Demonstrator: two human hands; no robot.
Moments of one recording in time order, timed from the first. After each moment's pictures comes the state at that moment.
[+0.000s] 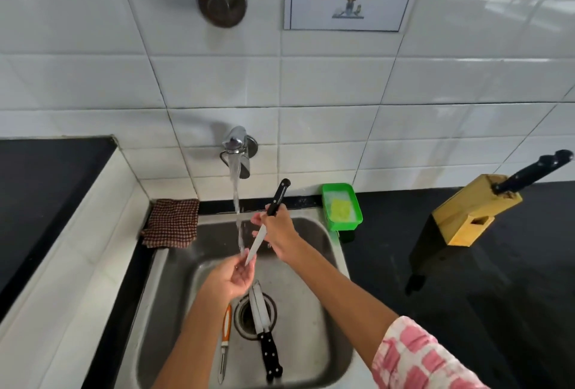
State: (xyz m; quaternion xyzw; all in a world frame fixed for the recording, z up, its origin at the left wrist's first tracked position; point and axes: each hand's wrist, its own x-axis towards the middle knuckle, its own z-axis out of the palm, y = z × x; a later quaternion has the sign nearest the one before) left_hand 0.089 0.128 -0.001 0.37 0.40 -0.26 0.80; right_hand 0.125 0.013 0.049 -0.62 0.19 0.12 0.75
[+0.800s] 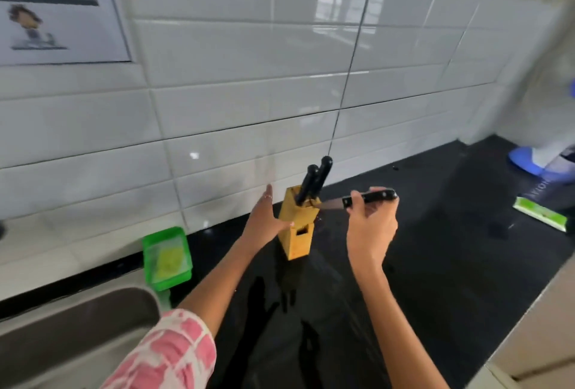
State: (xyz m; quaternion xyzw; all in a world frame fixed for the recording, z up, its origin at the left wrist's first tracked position) left_hand 0.130 -0.306 0.084 0.85 -0.26 -0.17 0.42; right_hand -0.012 -0.401 0.142 -0.66 0.37 -0.46 0.46
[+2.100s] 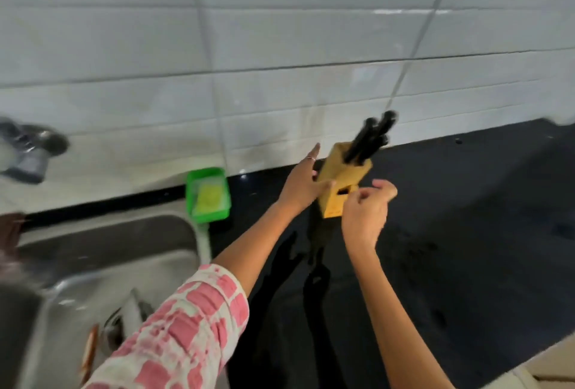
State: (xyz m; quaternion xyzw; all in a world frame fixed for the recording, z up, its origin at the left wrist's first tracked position) left_hand 0.111 -0.286 0.078 0.82 -0.23 -0.16 0.50; right_hand 0.020 -0.355 0.077 -0.75 0.38 -0.31 0.45
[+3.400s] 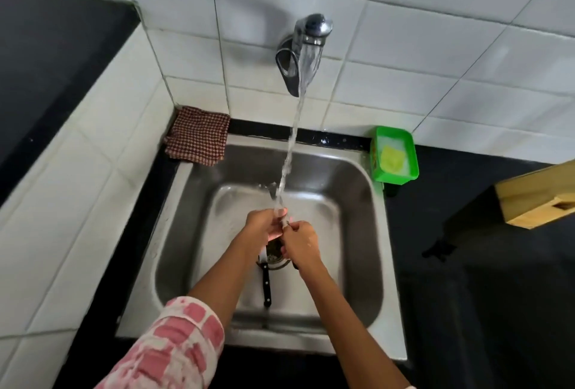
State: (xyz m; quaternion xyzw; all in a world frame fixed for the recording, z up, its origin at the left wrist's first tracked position) left_hand 0.093 0.120 -0.106 0.52 0.38 -0.25 0.72; right_hand 0.048 0.040 -0.081 -0.80 0.26 0.21 0.49
